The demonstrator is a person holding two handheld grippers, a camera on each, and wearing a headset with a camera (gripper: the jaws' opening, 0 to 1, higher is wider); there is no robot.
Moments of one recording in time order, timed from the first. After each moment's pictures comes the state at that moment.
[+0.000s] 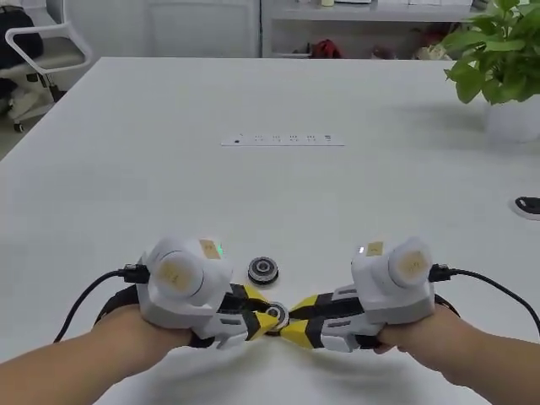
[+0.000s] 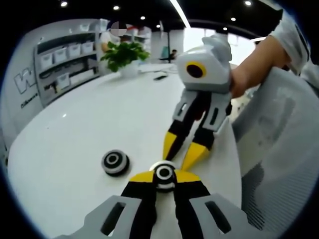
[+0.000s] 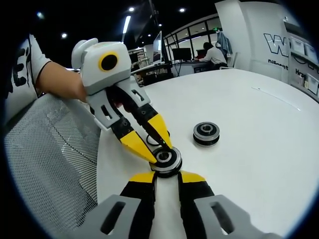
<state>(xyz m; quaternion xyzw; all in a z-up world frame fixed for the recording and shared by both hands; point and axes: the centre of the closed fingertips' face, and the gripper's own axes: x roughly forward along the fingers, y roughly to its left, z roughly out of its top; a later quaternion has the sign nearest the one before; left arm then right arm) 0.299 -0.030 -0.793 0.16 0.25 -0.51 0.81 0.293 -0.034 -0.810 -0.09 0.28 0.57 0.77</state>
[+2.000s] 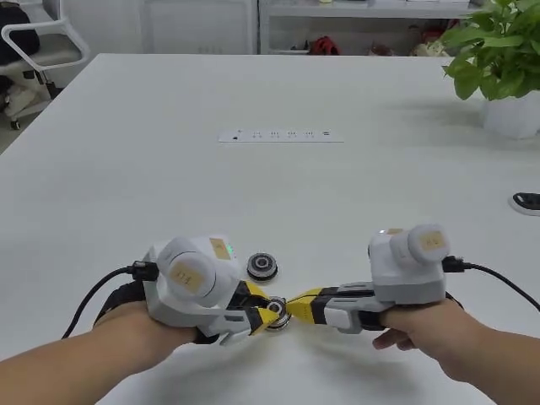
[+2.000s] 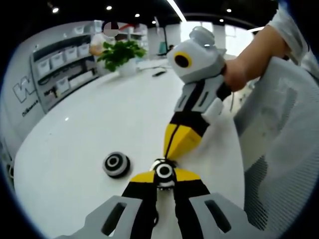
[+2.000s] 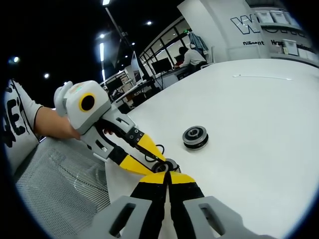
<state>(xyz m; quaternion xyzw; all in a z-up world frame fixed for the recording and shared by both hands) 0.298 -0.031 -0.795 0.21 0.25 -0.50 0.80 0.302 -0.036 -0.792 0.06 0.31 0.53 0.79</state>
